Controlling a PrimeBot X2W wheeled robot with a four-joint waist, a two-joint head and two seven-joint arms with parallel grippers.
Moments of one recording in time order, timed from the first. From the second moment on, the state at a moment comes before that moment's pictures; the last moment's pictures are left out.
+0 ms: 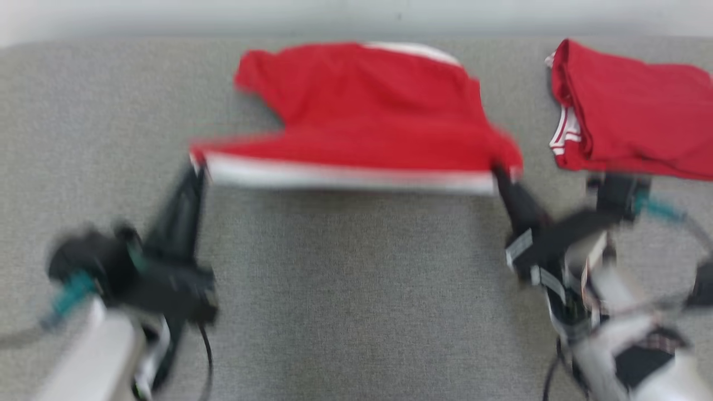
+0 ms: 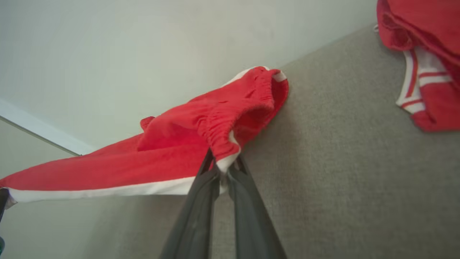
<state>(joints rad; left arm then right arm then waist) -0.56 0.41 -0.46 0.03 -0.51 0.10 -0.25 -0.62 -0.33 0.57 0.40 1.01 0.13 -0.03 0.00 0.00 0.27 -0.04</state>
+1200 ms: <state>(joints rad) 0.09 0.35 -0.42 -0.09 -0.51 0.20 -0.26 0.19 -0.23 0.30 -0.06 0.86 0.13 0.24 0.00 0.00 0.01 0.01</state>
